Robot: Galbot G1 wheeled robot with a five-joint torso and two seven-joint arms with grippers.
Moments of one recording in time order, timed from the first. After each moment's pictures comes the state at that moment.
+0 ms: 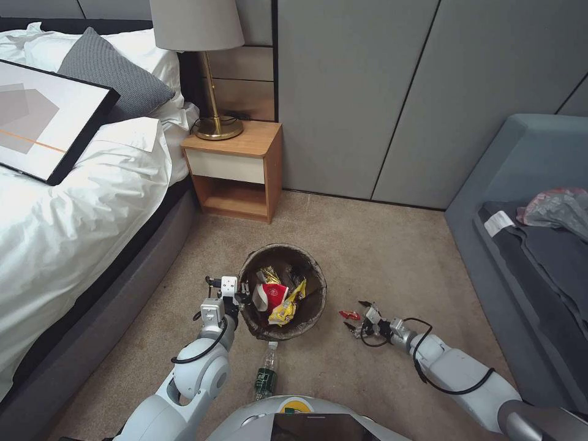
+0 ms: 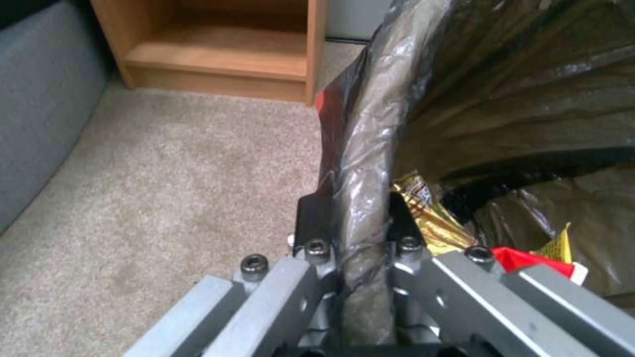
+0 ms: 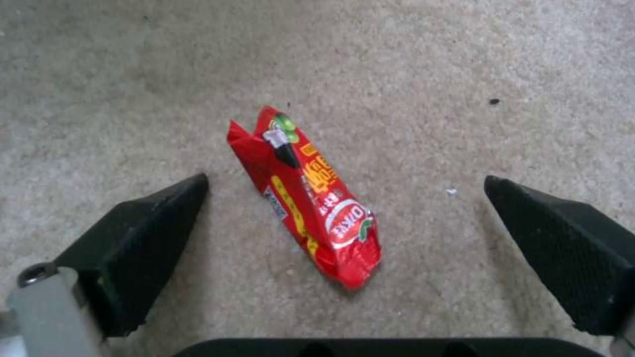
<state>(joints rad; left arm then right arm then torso) 1.43 -1.17 -0.18 -2.08 -0.45 0.34 -0.40 -0.84 0.95 -0.30 0.78 0.39 0.44 -0.37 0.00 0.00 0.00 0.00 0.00</state>
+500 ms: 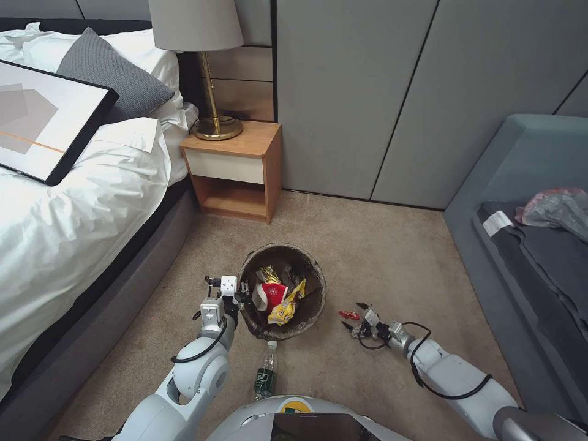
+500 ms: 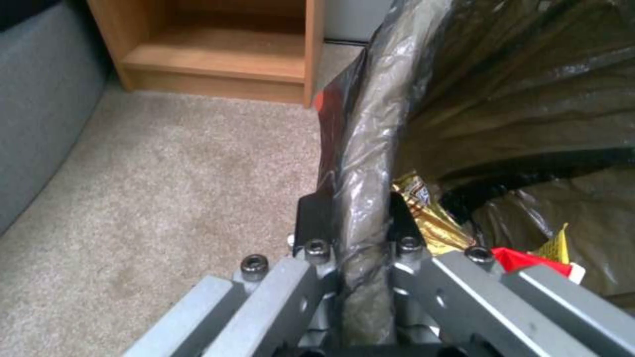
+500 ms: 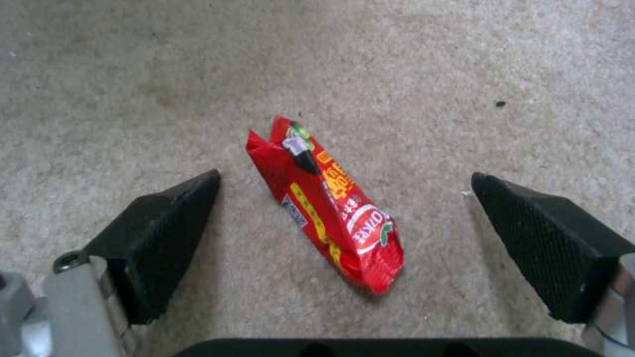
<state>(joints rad) 1.43 -1.16 -0.18 -2.08 -0.45 0.34 -0.41 -0.87 0.98 -0.27 0.76 0.40 0.46 -0.37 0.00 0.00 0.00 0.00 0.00</state>
